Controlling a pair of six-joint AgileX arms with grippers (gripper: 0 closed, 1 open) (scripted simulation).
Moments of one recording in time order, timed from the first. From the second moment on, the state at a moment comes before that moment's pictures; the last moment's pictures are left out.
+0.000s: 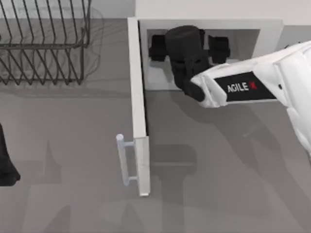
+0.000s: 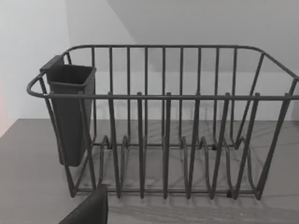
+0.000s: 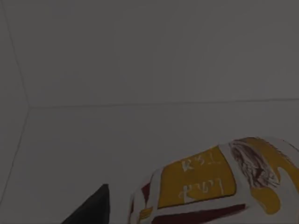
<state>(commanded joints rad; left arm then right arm) 0.00 0.00 0.00 0.00 0.00 0.00 0.56 2.51 1.68 0.46 0.63 0.21</state>
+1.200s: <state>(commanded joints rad) 0.00 0.00 0.00 0.00 0.00 0.00 0.82 2.11 0.92 0.70 0.87 0.36</state>
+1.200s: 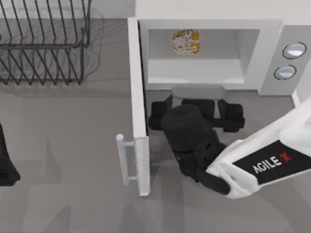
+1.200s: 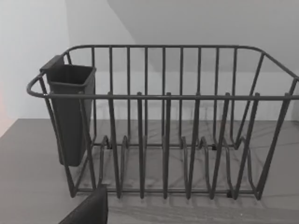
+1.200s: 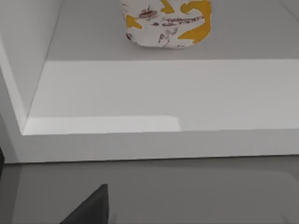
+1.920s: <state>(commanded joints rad) 0.00 0.00 0.00 0.00 0.00 0.00 0.82 1.84 1.02 0.32 0.86 0.36</state>
